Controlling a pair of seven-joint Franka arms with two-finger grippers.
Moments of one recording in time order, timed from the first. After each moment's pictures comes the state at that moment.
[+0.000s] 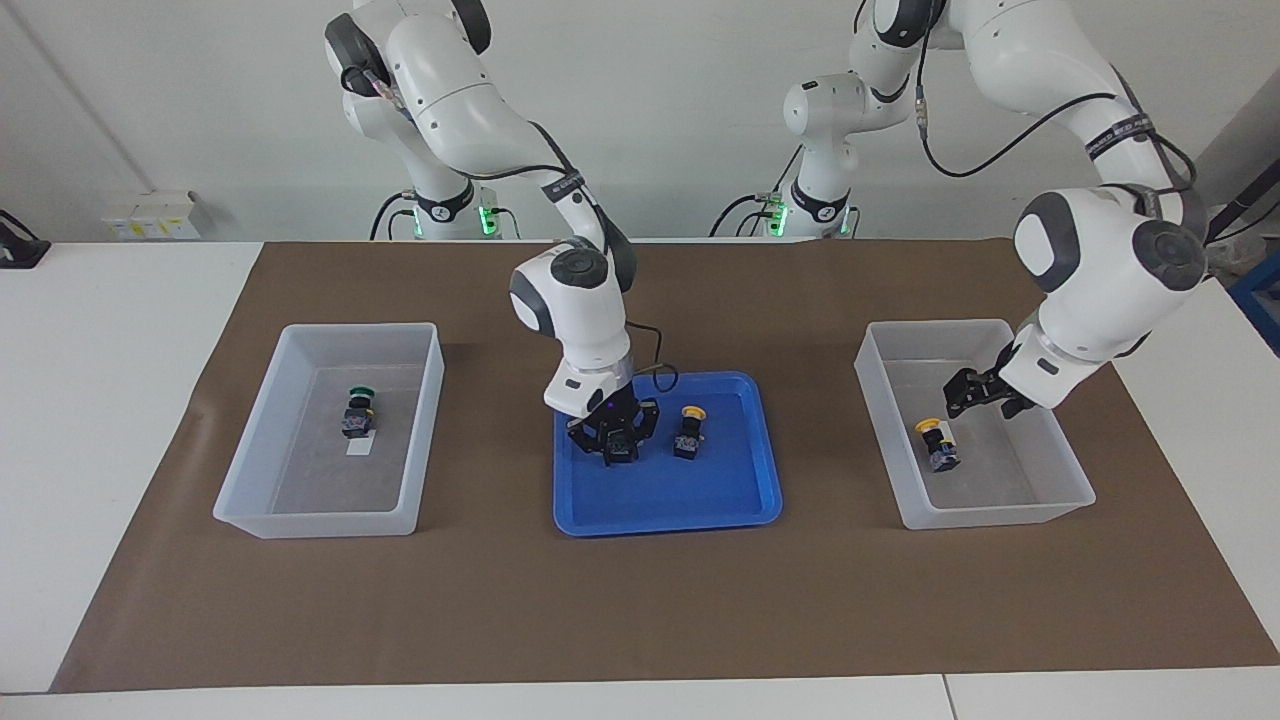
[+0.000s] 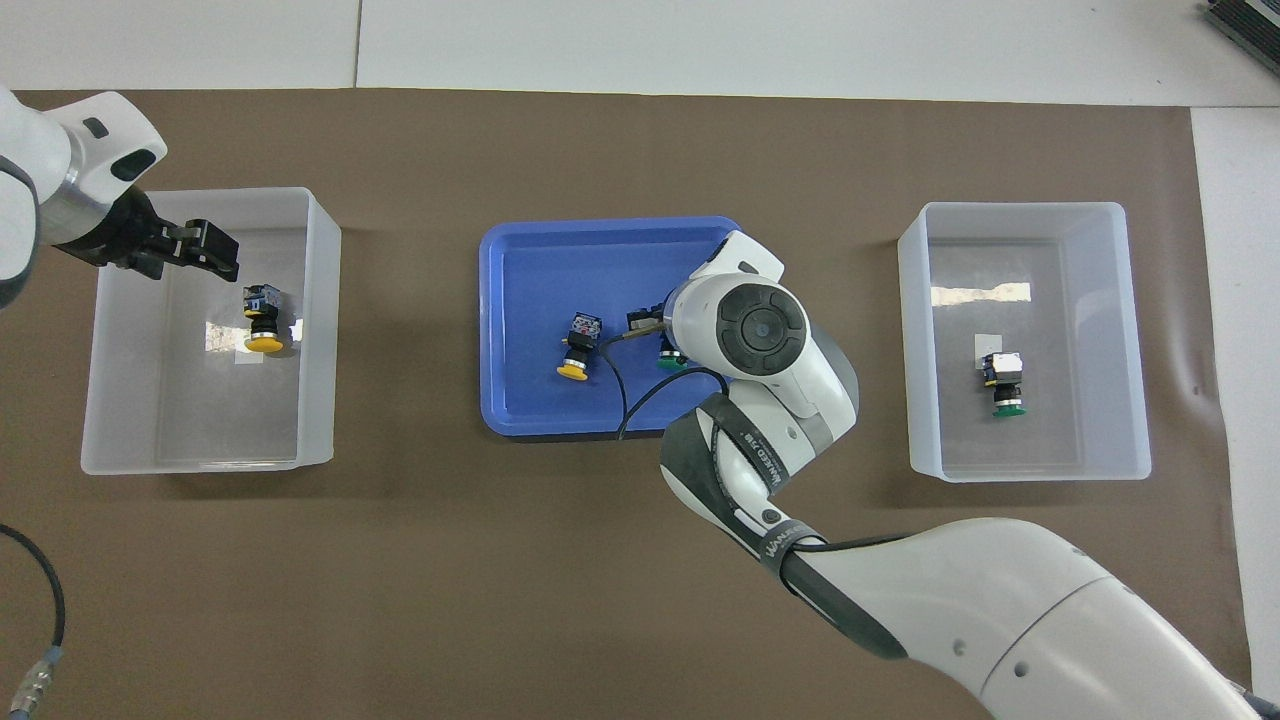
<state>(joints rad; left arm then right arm) 0.10 0.36 -0.15 -1.44 0.03 1.72 0.07 0.28 0.50 0.22 -1.77 -0.23 2.56 0.48</state>
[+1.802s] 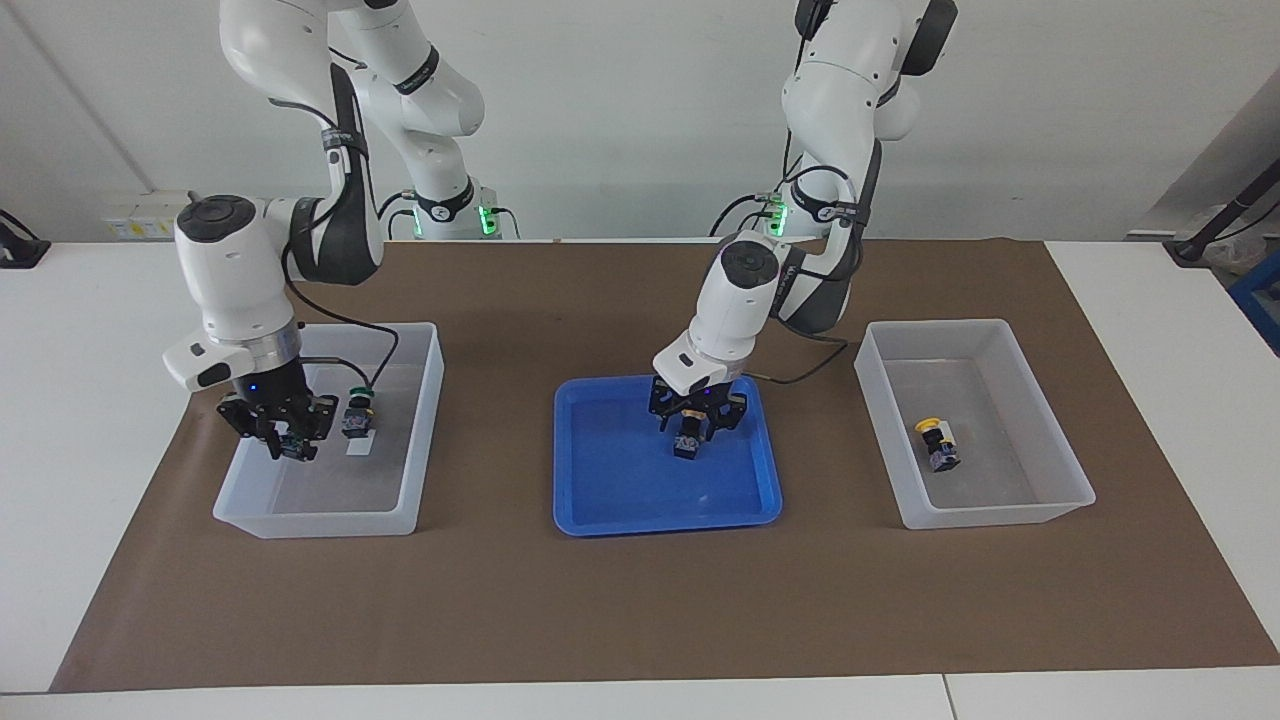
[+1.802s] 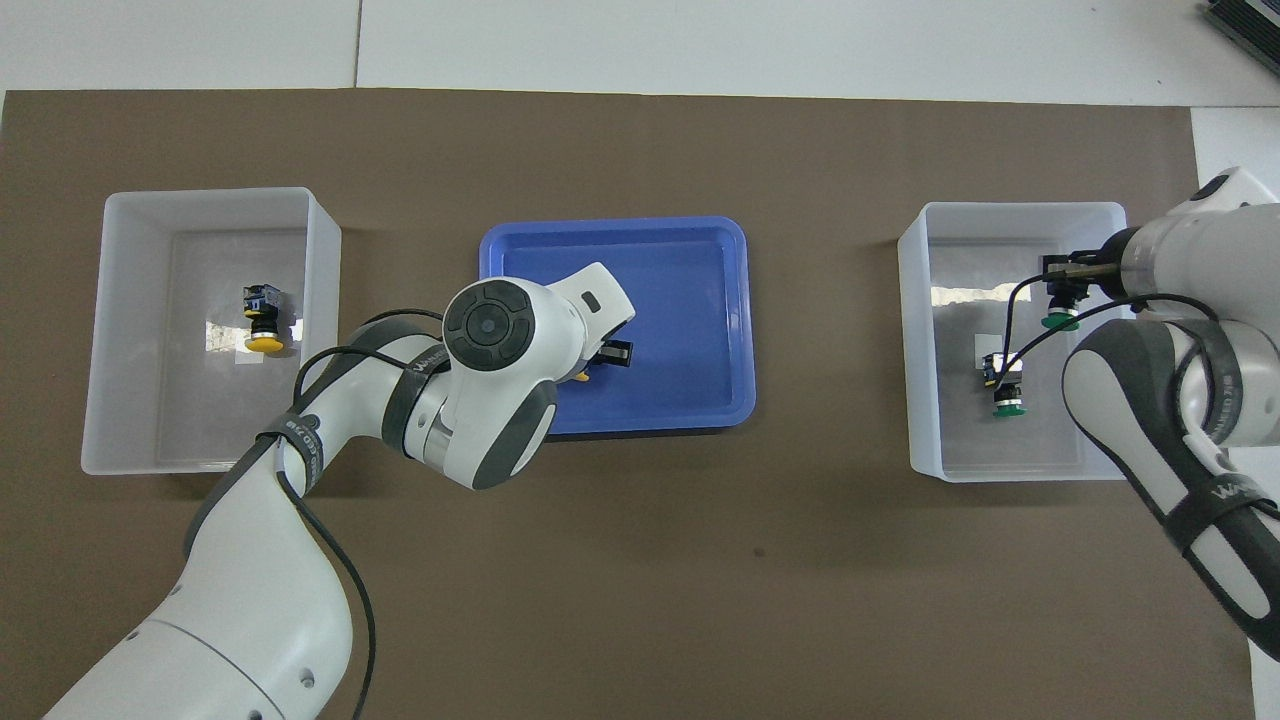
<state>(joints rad) -0.43 0.43 -0.17 -1.88 -0.02 2.50 -0.31 -0.33 0.22 0.22 -1.97 -0.17 2.45 -0.02</state>
